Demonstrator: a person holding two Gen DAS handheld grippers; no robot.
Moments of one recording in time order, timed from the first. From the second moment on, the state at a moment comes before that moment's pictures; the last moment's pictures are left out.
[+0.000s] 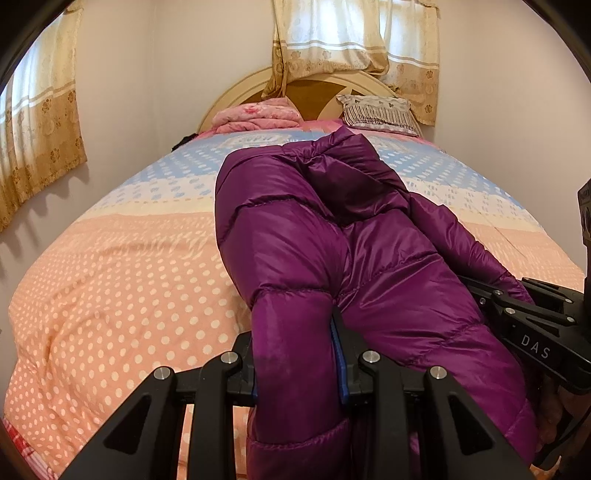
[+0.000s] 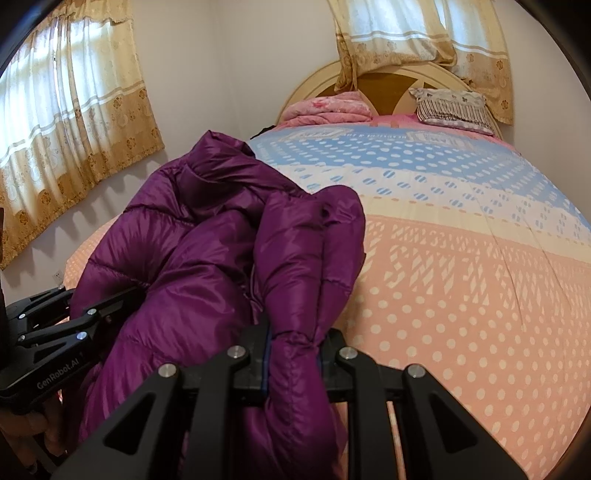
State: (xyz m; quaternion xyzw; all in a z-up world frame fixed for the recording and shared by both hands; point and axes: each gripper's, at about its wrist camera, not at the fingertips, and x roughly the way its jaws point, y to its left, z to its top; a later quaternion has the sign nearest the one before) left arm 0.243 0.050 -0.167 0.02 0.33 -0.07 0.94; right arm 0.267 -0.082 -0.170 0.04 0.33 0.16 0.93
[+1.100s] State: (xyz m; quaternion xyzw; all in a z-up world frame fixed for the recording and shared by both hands) left arm 0.257 0.057 -0.194 0.03 0.35 -0.03 0.94; right arm 0.273 -0.101 -0.197 0.08 0.37 0.15 0.91
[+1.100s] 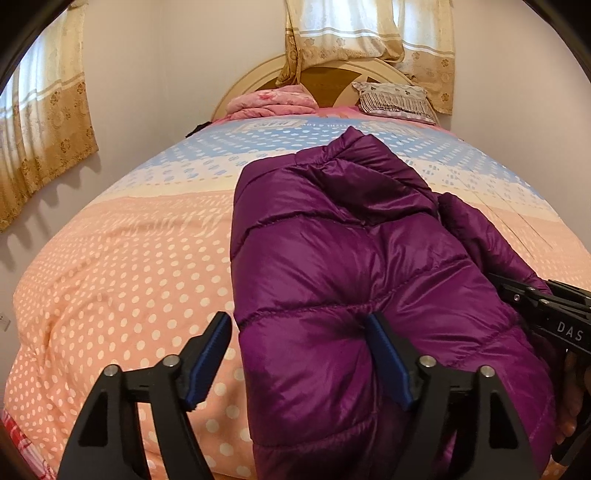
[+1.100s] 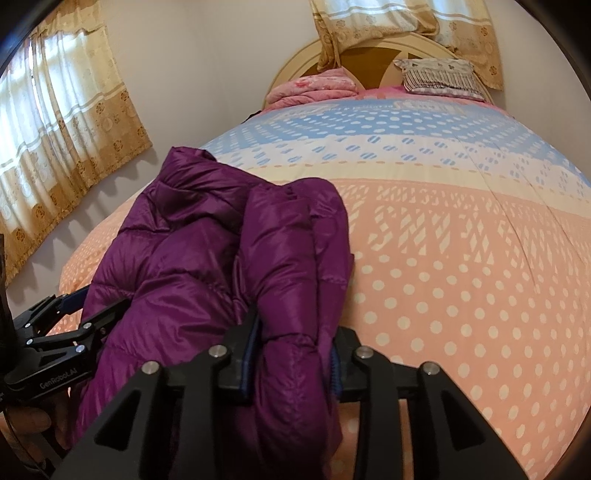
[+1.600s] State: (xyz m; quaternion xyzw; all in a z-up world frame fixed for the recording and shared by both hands) left arm 0.260 0.064 -0.203 0.00 0.35 -0.01 0.94; right arm 0.269 -0.098 -0.202 0.07 0.37 0.13 0.92
